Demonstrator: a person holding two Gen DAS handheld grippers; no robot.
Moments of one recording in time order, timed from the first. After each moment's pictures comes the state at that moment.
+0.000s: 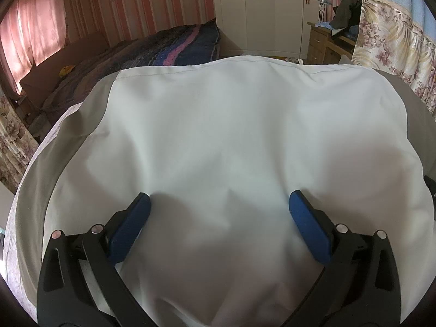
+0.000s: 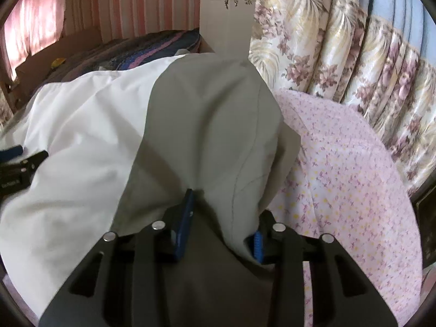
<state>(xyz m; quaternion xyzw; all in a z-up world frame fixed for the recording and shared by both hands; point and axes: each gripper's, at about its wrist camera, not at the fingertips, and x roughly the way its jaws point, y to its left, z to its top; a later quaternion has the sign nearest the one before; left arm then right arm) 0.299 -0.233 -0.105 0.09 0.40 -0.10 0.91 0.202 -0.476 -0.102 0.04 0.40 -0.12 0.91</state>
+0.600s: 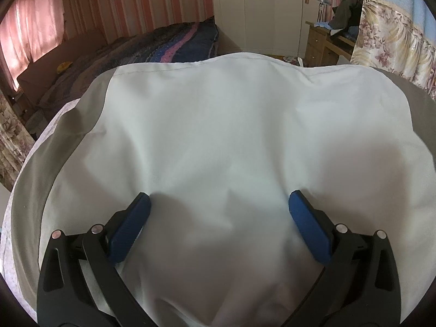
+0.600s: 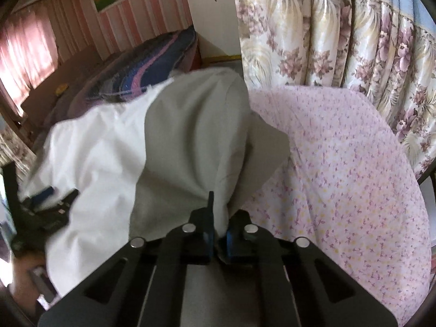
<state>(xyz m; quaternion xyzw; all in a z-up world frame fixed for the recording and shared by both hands) 0.301 -0.228 -0.107 0.08 0.41 -0.10 0.90 0.201 -0.495 -0.062 0.14 0.41 -0.10 0.90</state>
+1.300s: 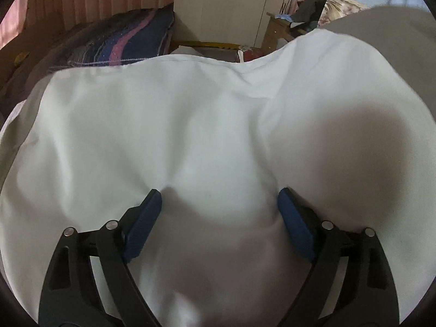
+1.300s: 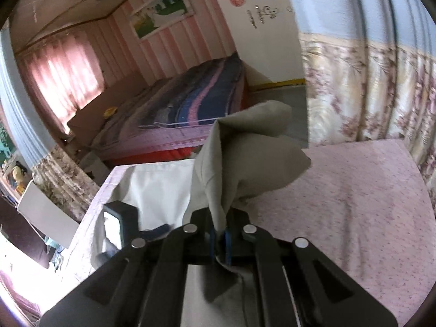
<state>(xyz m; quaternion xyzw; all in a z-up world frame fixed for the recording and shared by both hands) 0.312 -0.256 -0.099 0.04 0.45 -0.23 0.87 0.207 -0.427 0.049 0.17 0.33 0.02 0.93</state>
